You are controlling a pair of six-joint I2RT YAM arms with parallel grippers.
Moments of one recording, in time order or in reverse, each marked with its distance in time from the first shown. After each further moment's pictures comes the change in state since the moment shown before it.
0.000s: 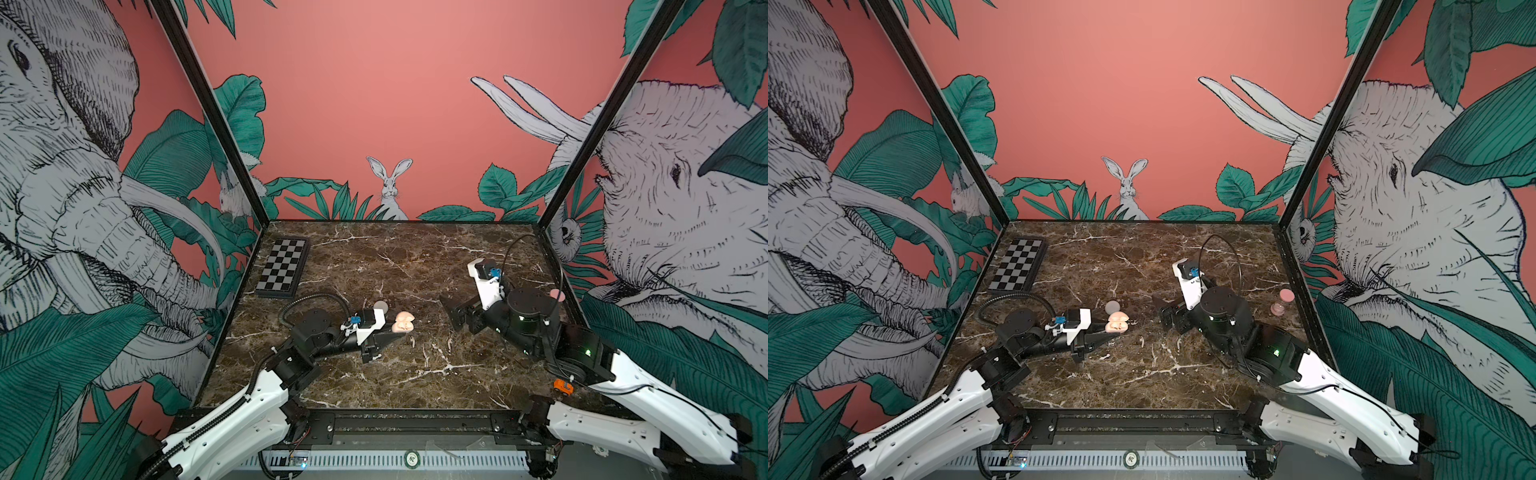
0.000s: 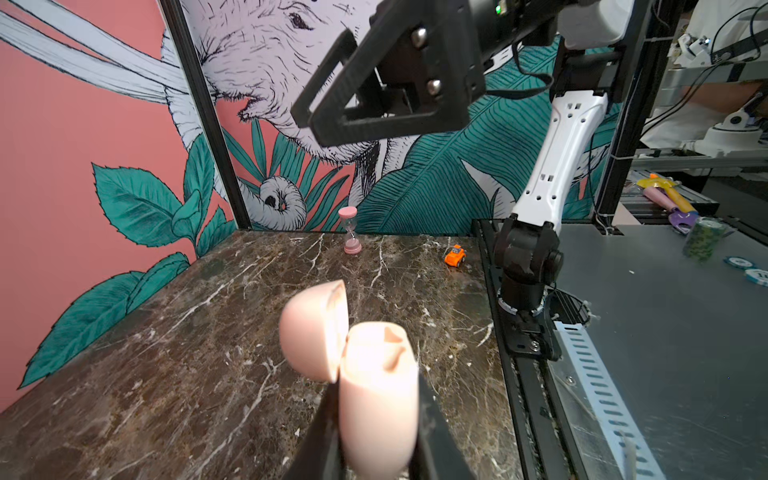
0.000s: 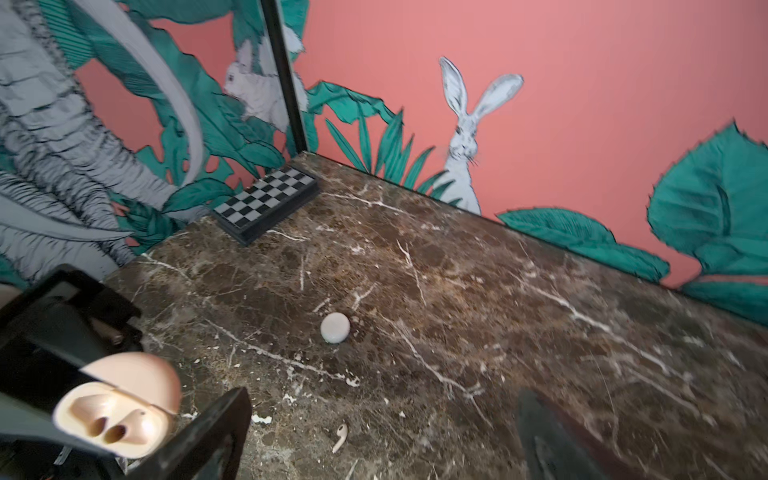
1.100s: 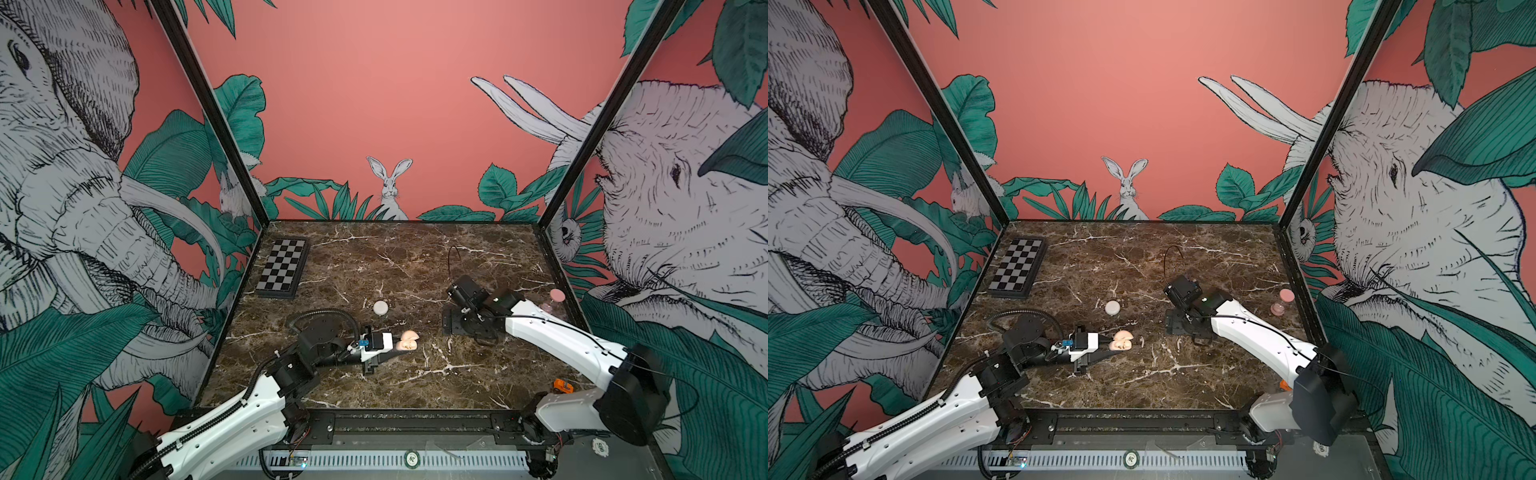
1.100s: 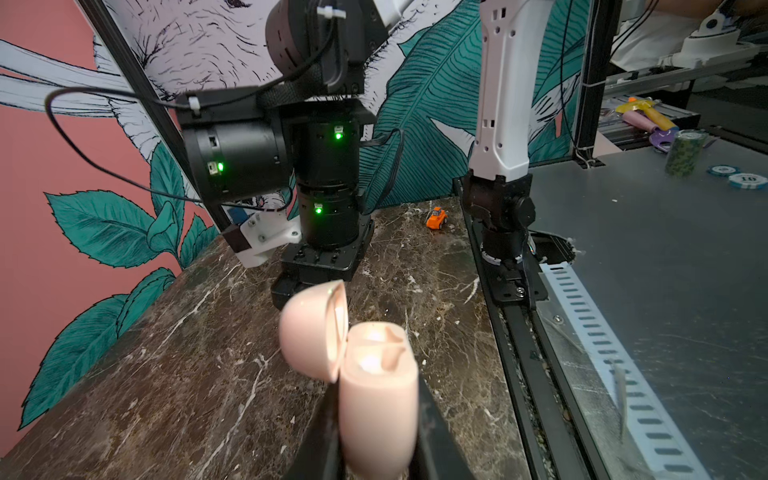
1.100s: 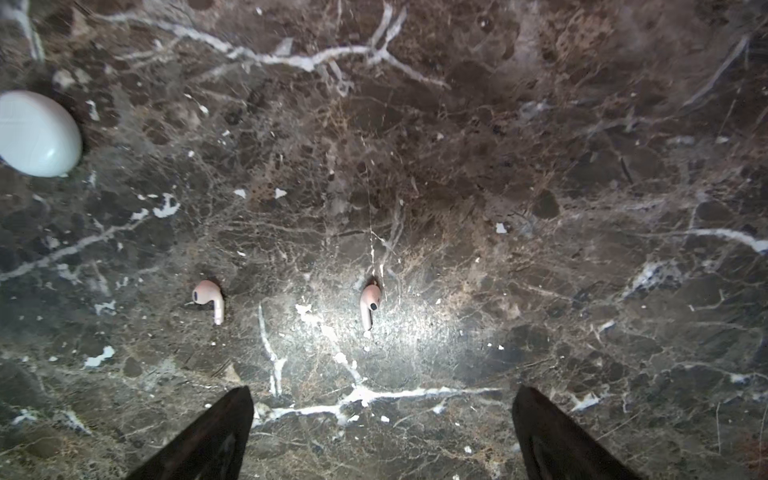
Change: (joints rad) left arm -0.114 -0.049 -0.028 -0.129 -0.046 0.201; right arm -0.258 0.506 -0.053 -0.363 -0.258 0.542
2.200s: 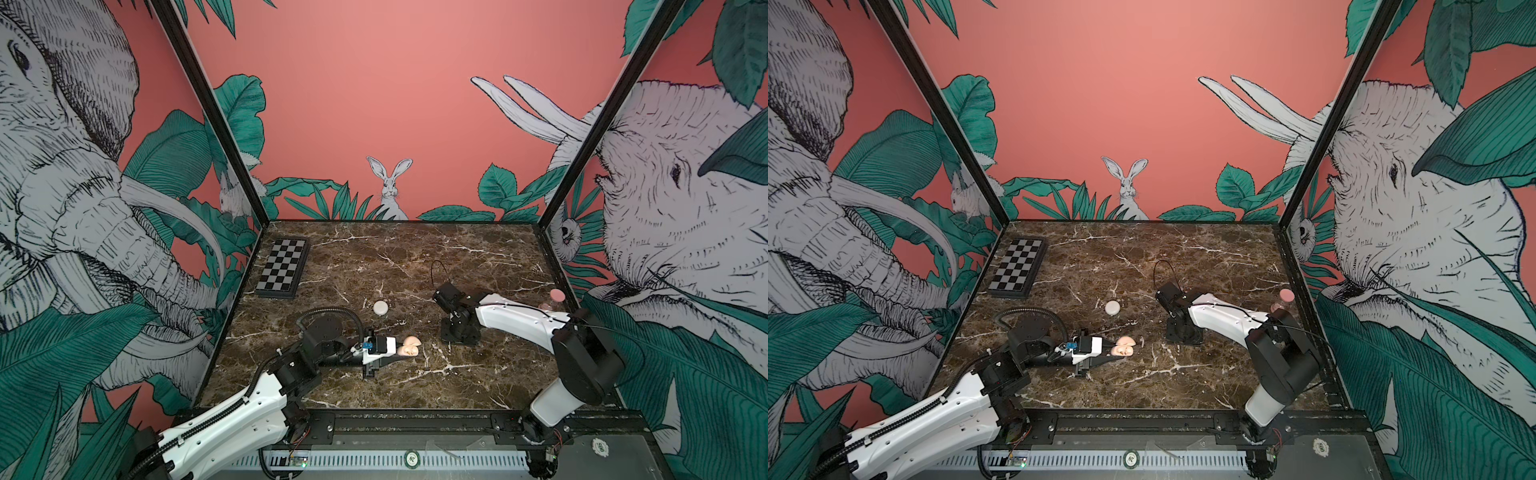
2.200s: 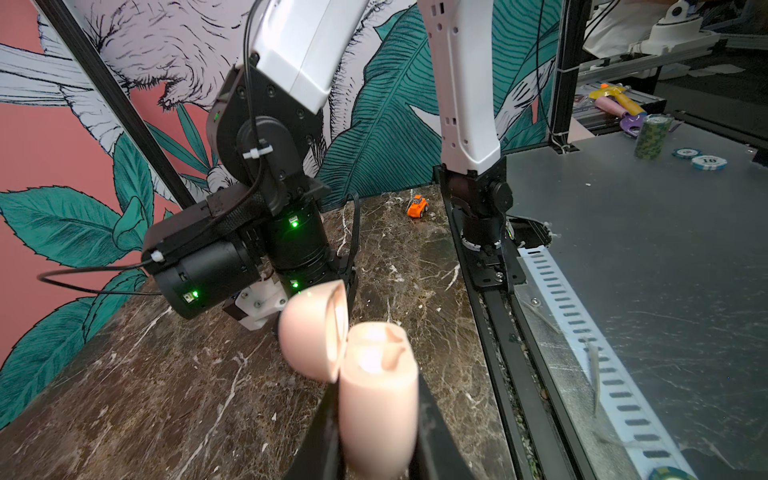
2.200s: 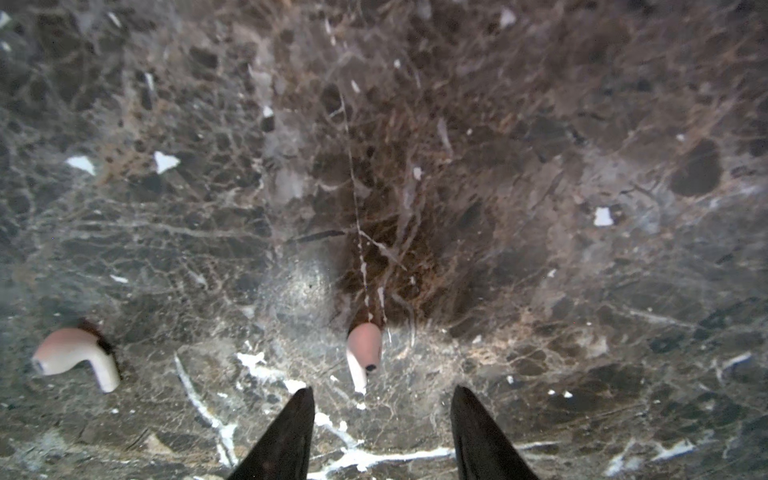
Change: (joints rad) left arm -0.011 0.025 0.016 -0.048 0.035 0.035; right arm -0.018 0.256 -0.027 0.091 -0.084 0.006
